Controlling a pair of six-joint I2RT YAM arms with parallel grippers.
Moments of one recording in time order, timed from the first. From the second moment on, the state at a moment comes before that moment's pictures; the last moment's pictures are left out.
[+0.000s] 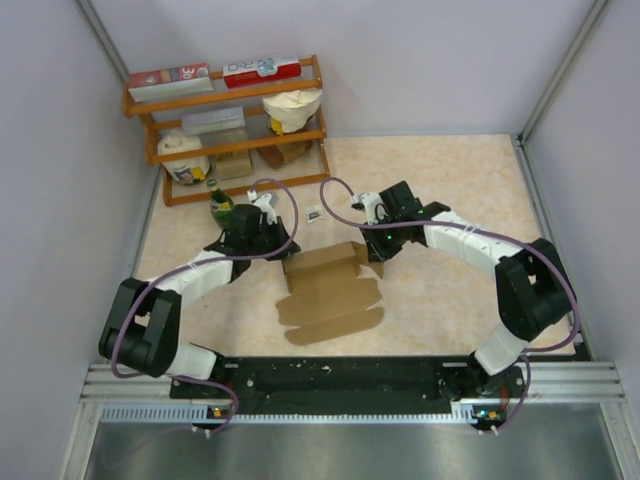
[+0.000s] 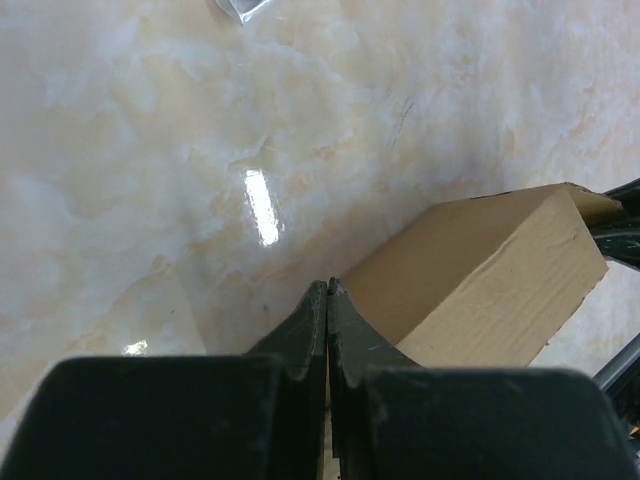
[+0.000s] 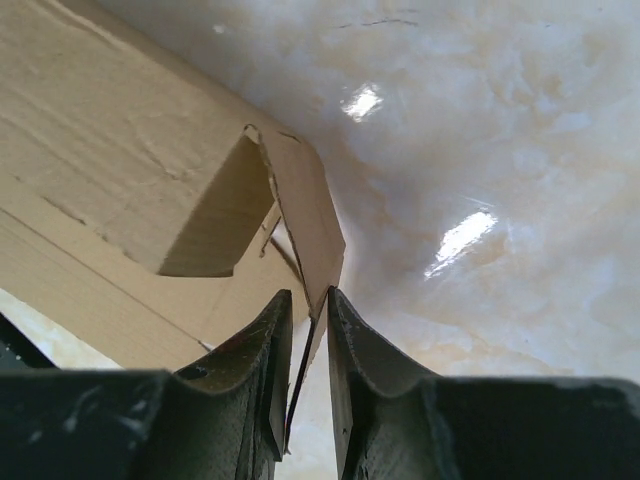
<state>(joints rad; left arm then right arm) -0.34 1.43 0.71 0.07 0.33 -0.50 0.55 1.64 1.12 -0.52 -0.30 -0.11</state>
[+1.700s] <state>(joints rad) -0.35 1.27 0.59 0.08 0.41 -0.53 0.67 1.58 0.98 -0.33 -0.23 0.10</state>
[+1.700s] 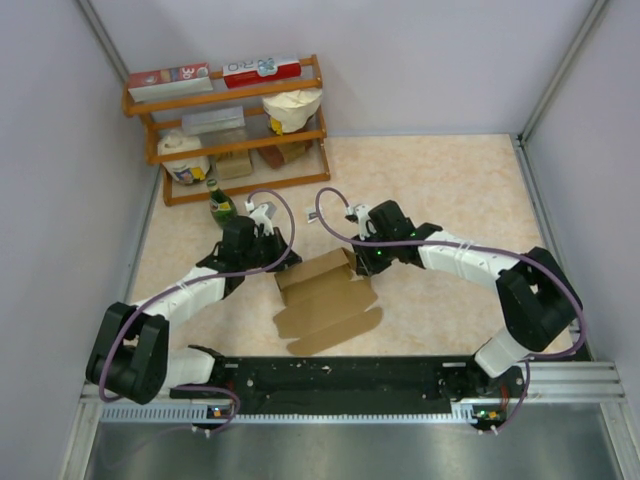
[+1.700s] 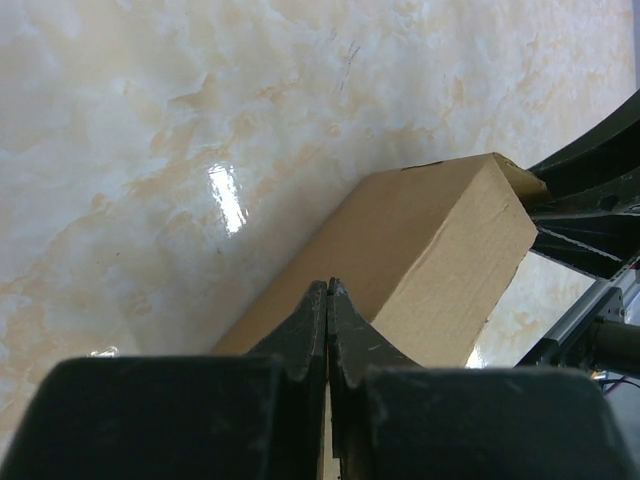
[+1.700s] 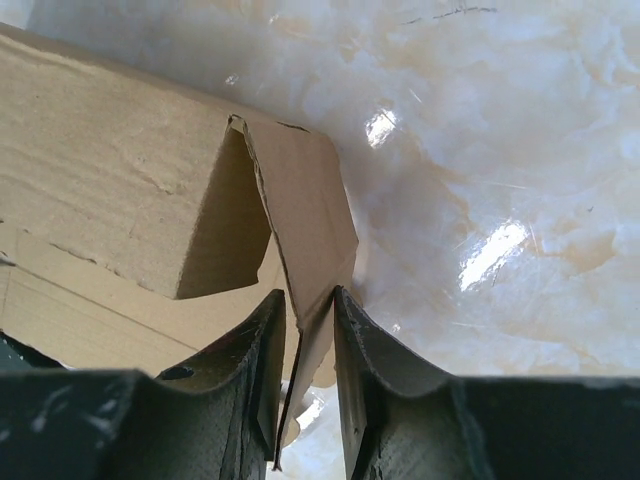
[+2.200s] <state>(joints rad) -0.35 1.24 0.62 0.10 0.50 -0.49 0.67 1.57 0.96 -0.30 -0.23 0.11</state>
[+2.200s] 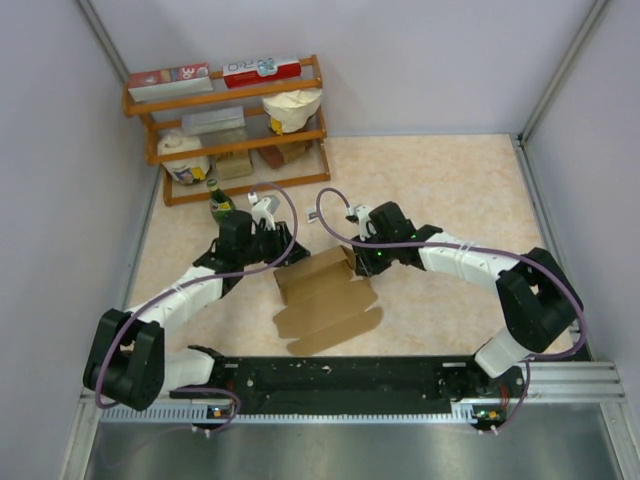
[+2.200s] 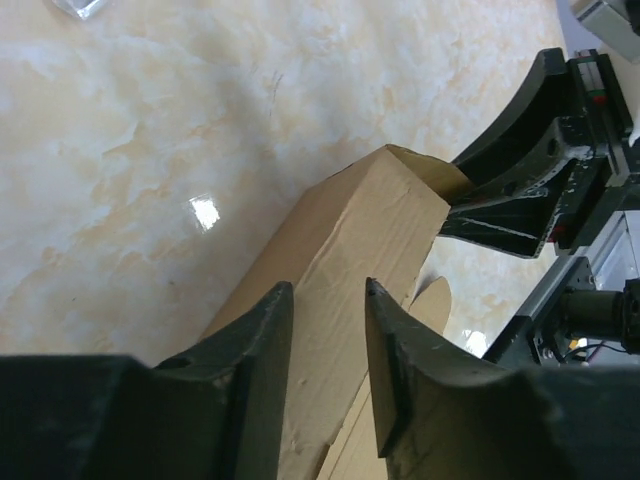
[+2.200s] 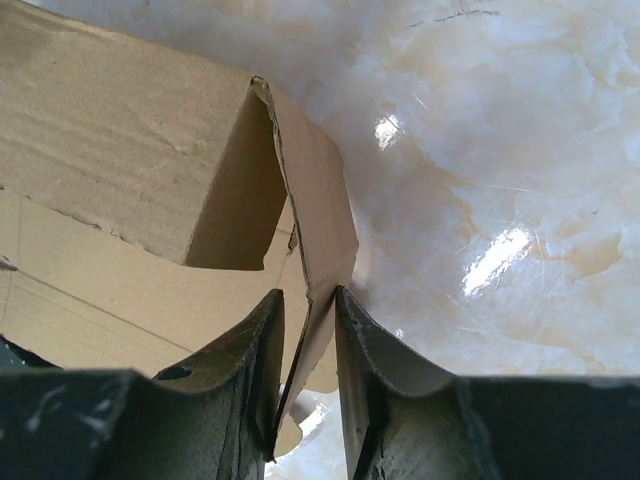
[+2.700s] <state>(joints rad) -0.38 1.26 0.63 0.09 0.56 -0.40 0.67 1.57 0.95 -0.29 -0.25 0.11</state>
